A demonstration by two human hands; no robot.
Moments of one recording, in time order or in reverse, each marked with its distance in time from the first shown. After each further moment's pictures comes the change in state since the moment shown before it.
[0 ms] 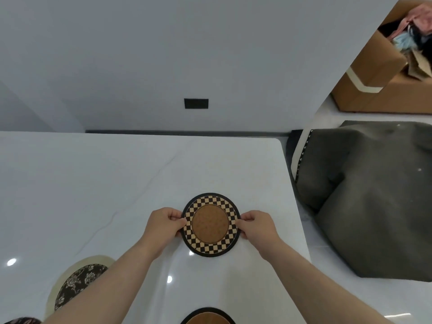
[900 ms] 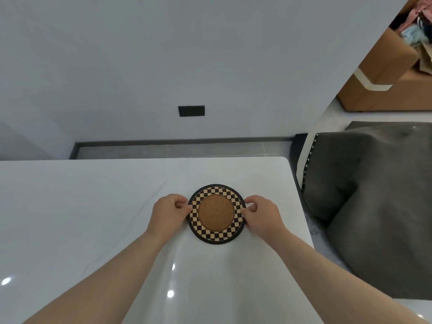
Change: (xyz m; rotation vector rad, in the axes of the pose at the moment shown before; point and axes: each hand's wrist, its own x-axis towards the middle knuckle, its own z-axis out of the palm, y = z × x) left_hand 0.138 0.055 0.036 0.309 0.092 0.265; right_hand 0.138 -0.049 -0.011 -0.287 0.019 -0.251
